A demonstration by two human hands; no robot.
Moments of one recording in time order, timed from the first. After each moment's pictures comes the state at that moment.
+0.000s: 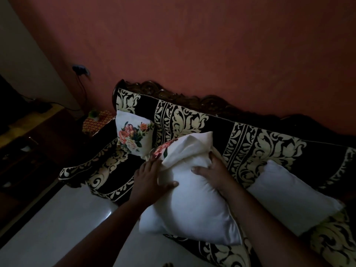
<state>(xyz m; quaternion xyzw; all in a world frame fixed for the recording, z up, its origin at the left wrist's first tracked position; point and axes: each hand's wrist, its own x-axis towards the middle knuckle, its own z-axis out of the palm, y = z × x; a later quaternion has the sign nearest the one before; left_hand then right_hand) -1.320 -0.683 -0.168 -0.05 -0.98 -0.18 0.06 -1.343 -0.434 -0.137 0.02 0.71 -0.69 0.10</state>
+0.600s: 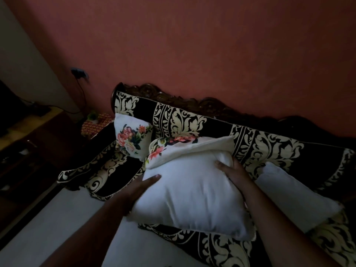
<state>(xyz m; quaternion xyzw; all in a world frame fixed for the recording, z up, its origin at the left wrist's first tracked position) -1.320 -0.706 -0.146 0.14 -0.65 -0.69 -0.28 -1.356 -0.367 -0.154 0.16 0.71 -0.68 0.07</state>
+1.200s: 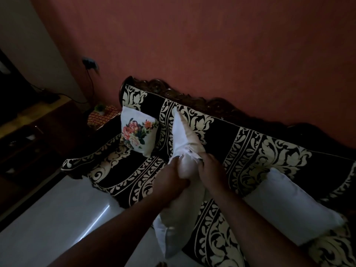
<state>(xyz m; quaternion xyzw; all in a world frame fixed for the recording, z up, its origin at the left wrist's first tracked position) -1.323 -0.618 -0.140 0.03 -0.95 -0.32 -0.03 -1.358 -0.457 -0.145 -0.04 0.95 -0.32 -0.06</state>
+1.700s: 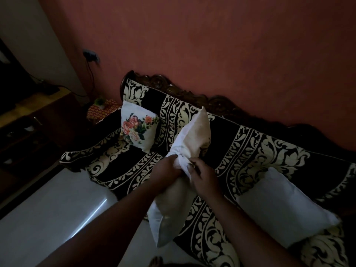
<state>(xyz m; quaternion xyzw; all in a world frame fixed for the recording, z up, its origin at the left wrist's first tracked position) -1.346 -0.641 -0.158 0.02 -0.92 -0.38 -0.07 -1.325 -0.473 -0.167 -0.08 0.87 -0.48 -0.04</state>
